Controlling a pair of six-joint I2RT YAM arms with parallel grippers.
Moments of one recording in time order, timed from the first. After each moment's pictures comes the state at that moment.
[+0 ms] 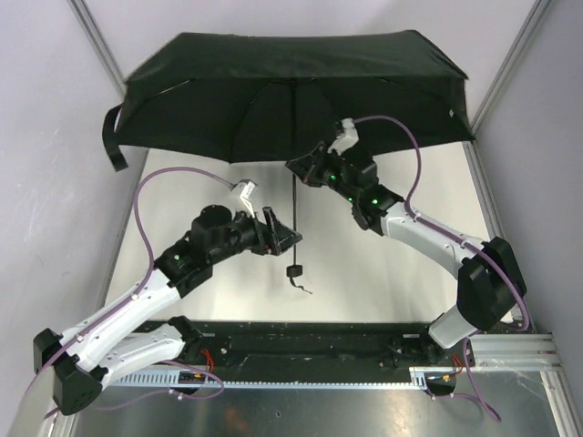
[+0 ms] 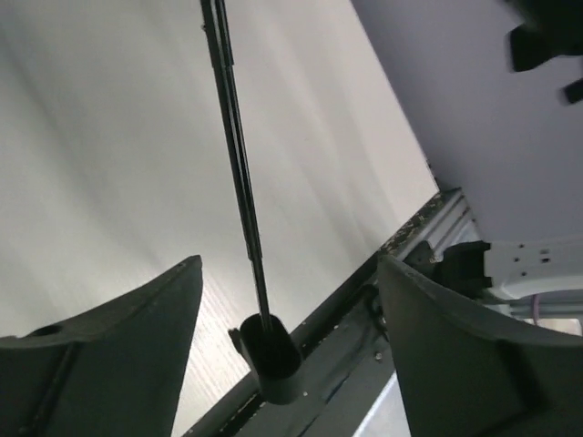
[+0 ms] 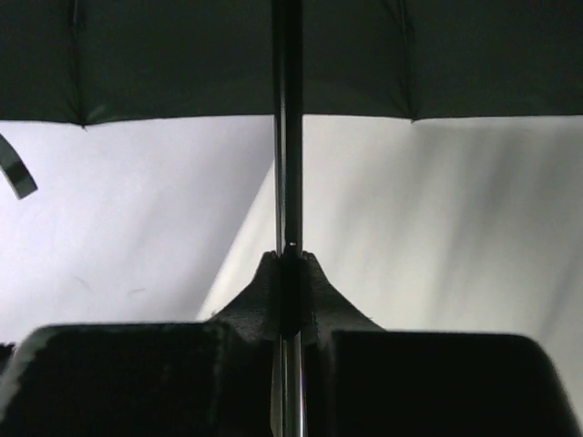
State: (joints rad) left arm -0.75 0.90 0.78 -0.21 0.11 -0.66; right arm 0.73 1.57 1.28 0.21 -0.01 0.69
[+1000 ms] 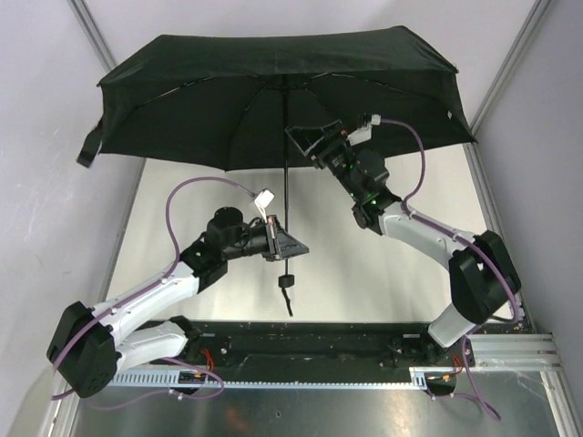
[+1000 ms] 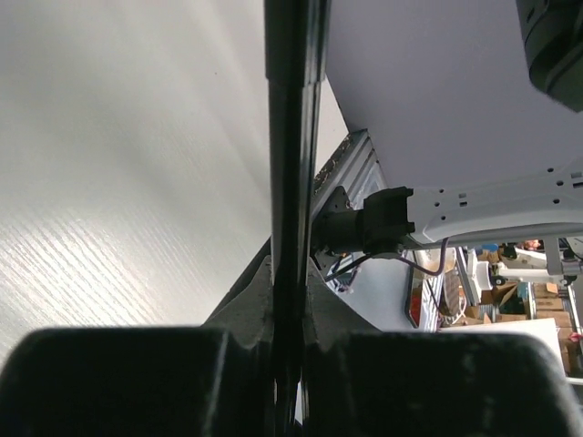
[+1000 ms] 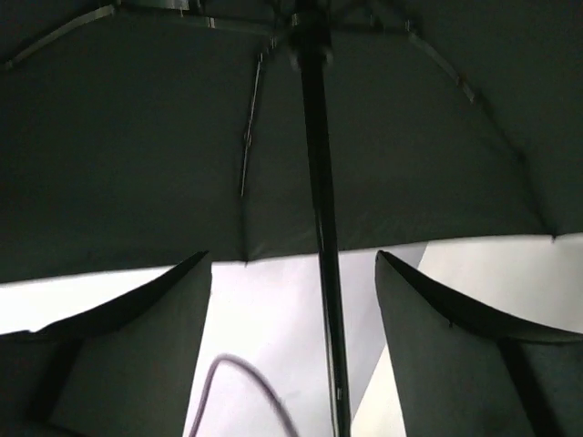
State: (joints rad) left arm -0.67 1.07 0.62 0.15 0.51 -0.85; right arm 0.64 1.58 1.12 0.73 -0.03 1.14
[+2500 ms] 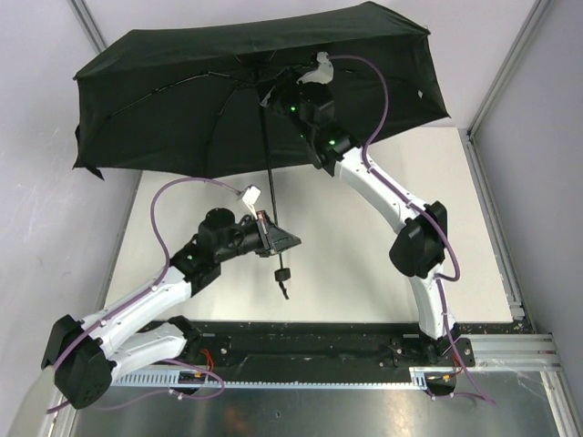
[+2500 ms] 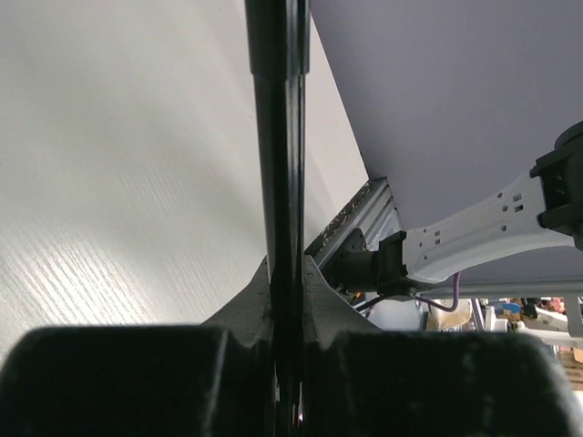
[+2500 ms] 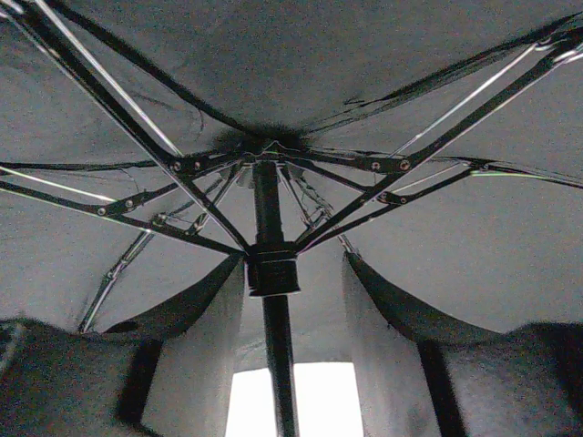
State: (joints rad) left arm -0.66 0.99 0.62 0.09 0.38 -0.87; right arm 0.69 2.12 2.20 0.05 0.23 0.76
